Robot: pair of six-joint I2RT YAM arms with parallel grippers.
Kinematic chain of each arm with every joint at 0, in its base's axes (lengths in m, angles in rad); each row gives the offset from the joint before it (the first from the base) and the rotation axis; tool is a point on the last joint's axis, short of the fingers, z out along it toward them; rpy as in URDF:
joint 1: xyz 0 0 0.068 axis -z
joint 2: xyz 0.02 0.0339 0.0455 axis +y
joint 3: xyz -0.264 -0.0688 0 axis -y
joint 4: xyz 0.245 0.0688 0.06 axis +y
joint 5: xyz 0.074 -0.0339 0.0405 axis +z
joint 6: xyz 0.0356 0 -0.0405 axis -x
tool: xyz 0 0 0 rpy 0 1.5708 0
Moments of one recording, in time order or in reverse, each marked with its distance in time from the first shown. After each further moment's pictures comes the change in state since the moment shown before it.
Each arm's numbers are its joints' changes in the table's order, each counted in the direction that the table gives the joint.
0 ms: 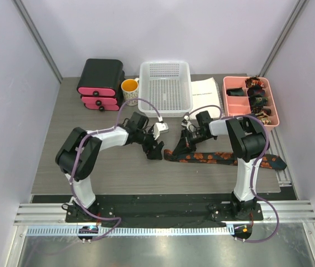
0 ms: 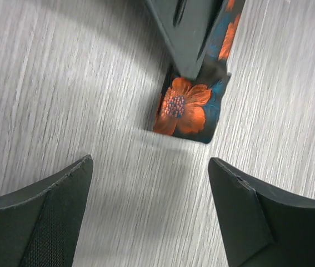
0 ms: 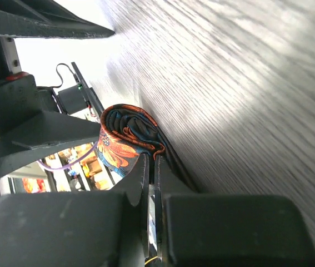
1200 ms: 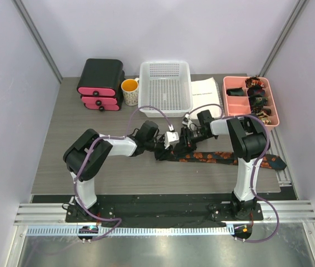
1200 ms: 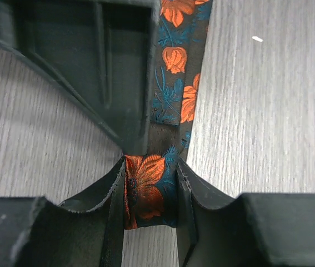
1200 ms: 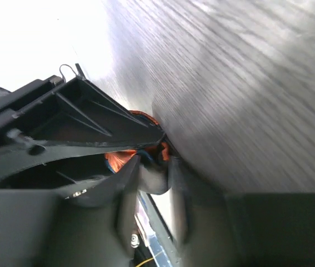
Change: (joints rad) left arm 0.127 0.039 -0.147 -0.459 0.019 0.064; right arm 0.021 0.003 -0.010 -0.046 0.034 0.016
